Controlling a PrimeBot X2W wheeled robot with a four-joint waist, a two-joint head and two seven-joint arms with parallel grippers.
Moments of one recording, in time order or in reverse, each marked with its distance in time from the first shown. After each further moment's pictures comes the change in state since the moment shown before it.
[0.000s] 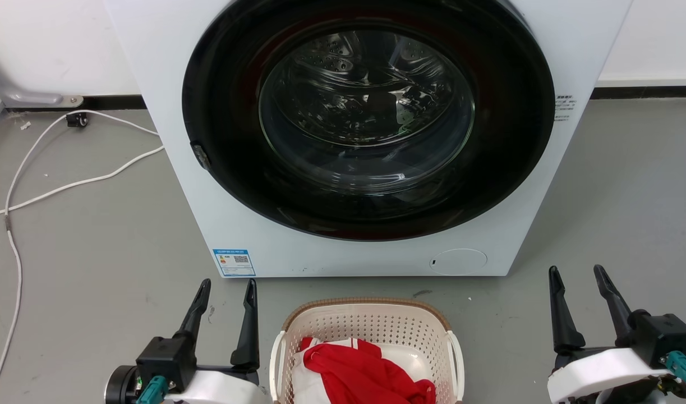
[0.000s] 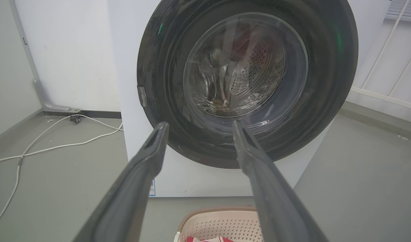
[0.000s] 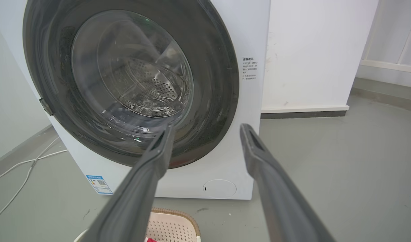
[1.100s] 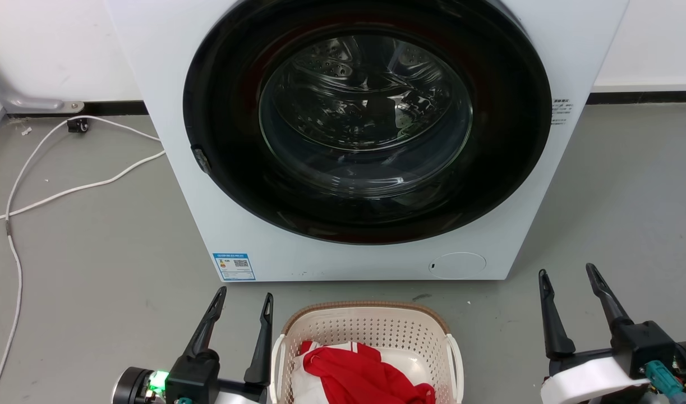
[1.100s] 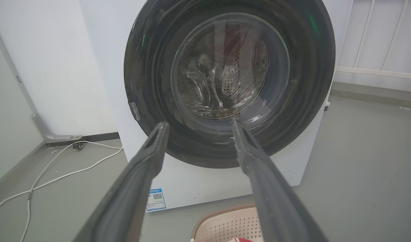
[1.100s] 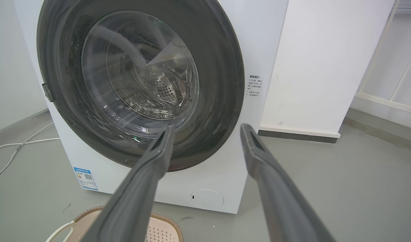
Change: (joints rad) left arm 0.039 -0.060 0.042 0.015 0.222 -0.085 -0.062; right arm 0.010 -0.001 0.015 -0.002 -0.141 0.001 -0.064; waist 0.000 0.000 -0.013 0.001
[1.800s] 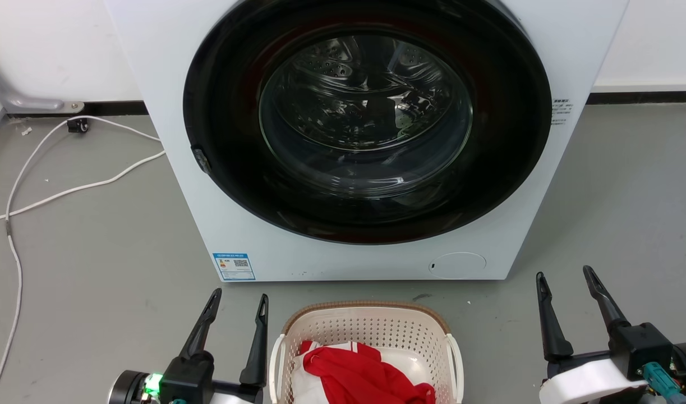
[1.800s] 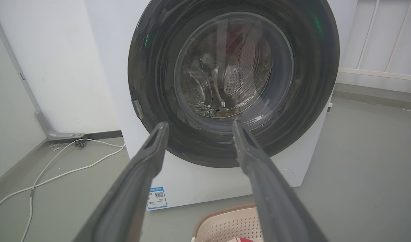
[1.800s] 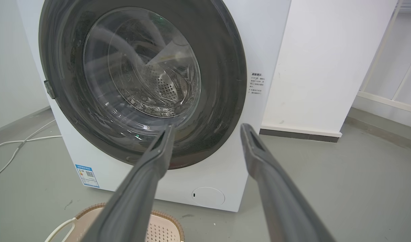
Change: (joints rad) left arm 0.006 -0.011 0.021 0.001 0.005 -0.009 -0.003; right arm 0.003 0.000 0.006 0.006 -0.006 0.000 -0.003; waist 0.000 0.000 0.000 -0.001
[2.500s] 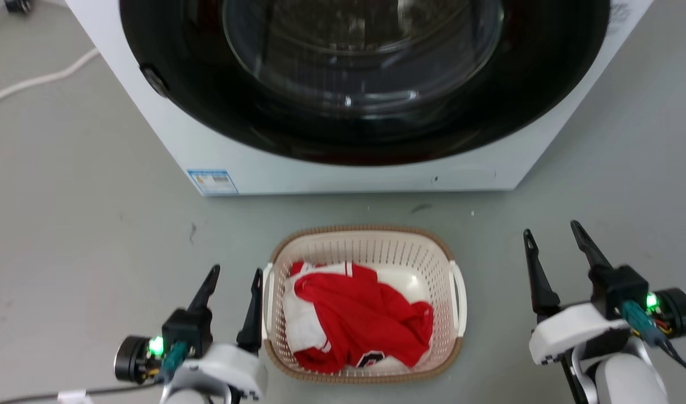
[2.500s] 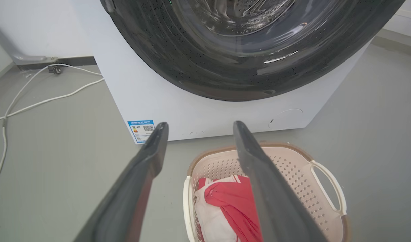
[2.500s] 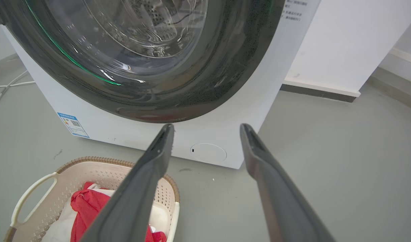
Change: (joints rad) left arm -0.189 -0.003 0.051 0.269 -0.033 -0.035 0.000; right arm -0.171 -0.001 0.011 0.098 -0.060 0.000 0.061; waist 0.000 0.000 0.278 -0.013
